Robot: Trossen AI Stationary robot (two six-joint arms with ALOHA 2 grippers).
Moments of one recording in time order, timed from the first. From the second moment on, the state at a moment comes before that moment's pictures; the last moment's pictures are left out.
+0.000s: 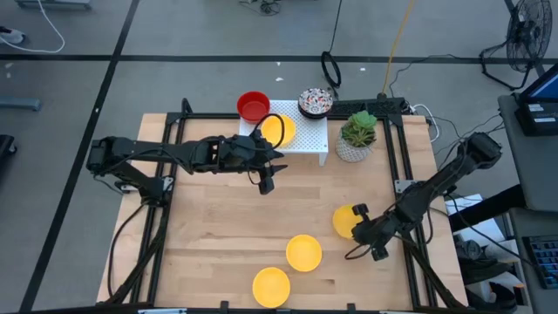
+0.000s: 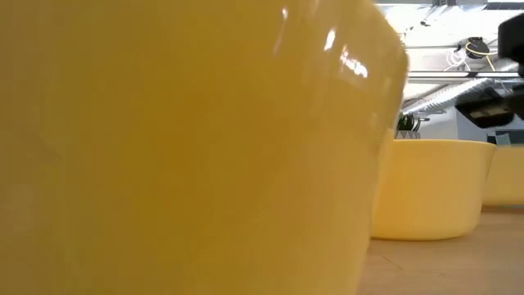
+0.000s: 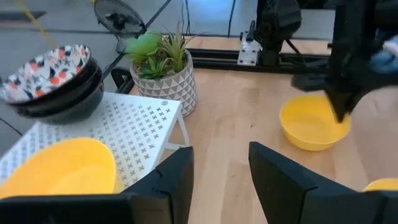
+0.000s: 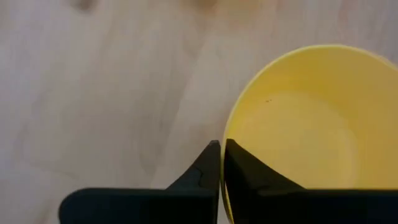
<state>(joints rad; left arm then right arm) 0.03 1.46 1.24 -0.23 -0.20 -0.02 0.68 1.16 0.51 -0.40 0.13 0.33</state>
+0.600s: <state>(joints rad) -0.03 1.54 1.24 -0.13 0.09 0.27 0.21 1.04 0.51 0.11 -0.27 0.18</state>
